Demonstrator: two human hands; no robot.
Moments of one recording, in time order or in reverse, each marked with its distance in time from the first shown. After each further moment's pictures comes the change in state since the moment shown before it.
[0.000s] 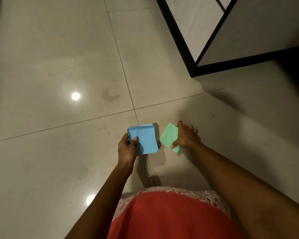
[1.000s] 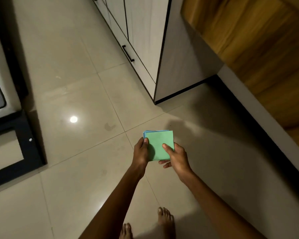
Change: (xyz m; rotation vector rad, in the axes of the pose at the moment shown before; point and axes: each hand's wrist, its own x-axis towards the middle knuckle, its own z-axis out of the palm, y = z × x) left_hand -0.336 0.269 0.040 0.128 -0.323 -0.007; right_hand -0.393 -0.021 -0.278 1.324 0.084 0.183
